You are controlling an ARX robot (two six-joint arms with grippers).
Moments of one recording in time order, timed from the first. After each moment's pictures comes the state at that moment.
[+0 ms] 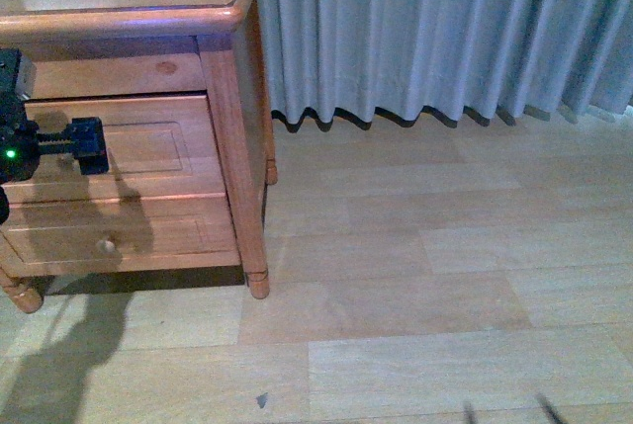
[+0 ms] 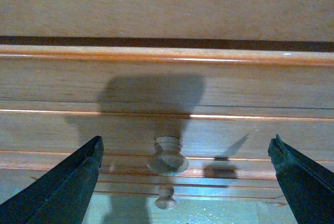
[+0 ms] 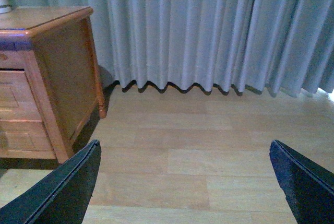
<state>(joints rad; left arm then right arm) 0.12 2.32 1.31 0.62 0.10 0.05 0.00 0.00 0.01 0.00 0.00 0.00</state>
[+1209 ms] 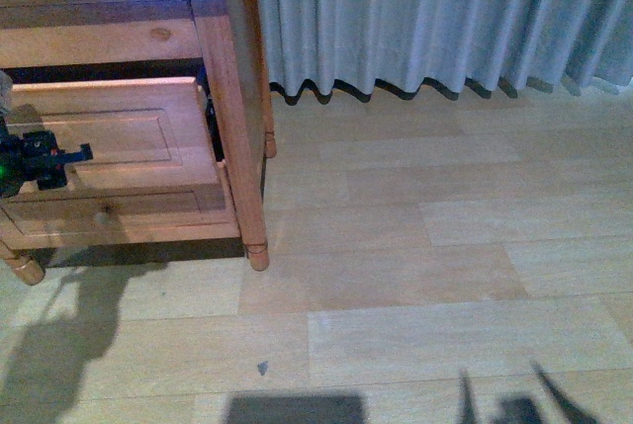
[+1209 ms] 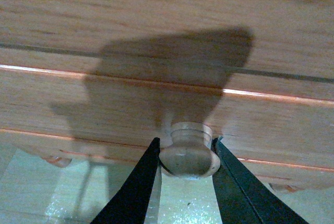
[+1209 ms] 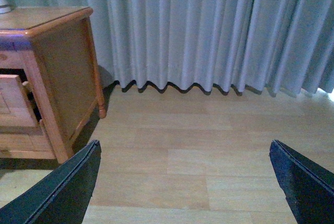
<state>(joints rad) 0.14 2.34 1.16 0.77 0.07 0.00 0.00 0.00 0.01 0.00 0.00 0.00</state>
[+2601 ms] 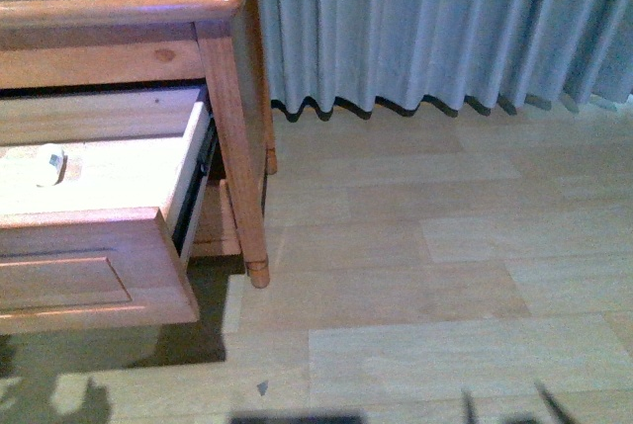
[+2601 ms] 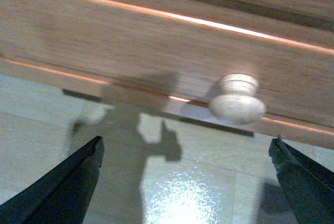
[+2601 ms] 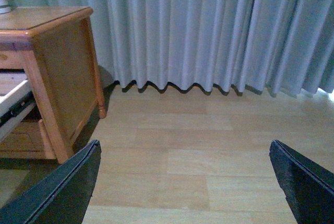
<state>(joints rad) 0.34 1.91 0.30 1.05 0.16 -0.01 0.00 0.00 0.01 0.00 0.00 0.00</state>
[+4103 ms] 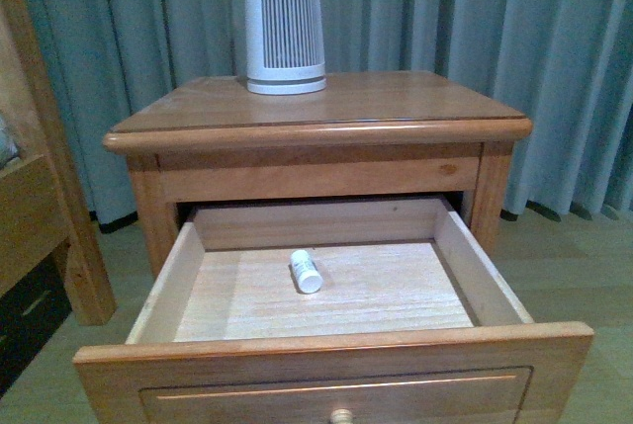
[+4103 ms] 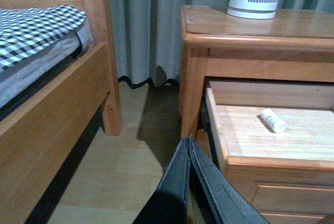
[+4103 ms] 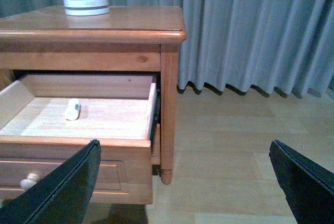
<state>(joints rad) 0.00 0.23 0.02 0.23 0.00 0.00 0.00 0.00 0.01 0.00 -0.01 0.00</state>
